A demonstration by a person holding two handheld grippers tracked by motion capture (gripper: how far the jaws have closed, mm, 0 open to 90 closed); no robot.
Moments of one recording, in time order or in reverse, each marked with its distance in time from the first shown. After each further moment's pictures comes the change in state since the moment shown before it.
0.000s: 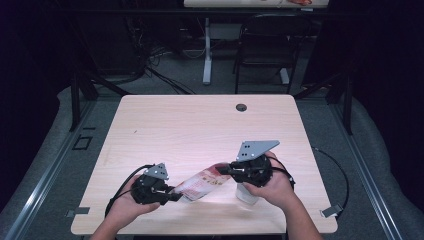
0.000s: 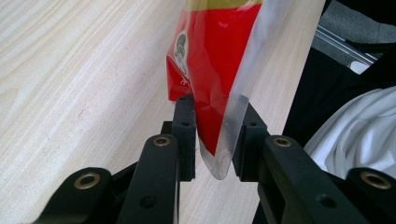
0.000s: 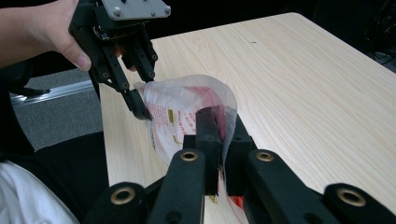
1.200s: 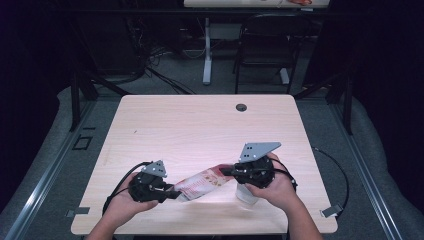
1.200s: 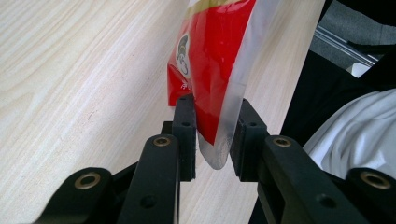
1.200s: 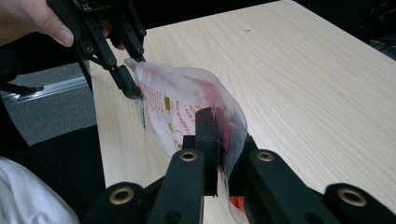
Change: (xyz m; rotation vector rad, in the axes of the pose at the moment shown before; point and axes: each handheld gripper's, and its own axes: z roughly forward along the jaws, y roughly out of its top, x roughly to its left) left arm -0.001 0.006 -0.011 -0.011 -0.009 -0.002; right arm -0.003 -0.010 -0.001 0.030 -0.021 0.022
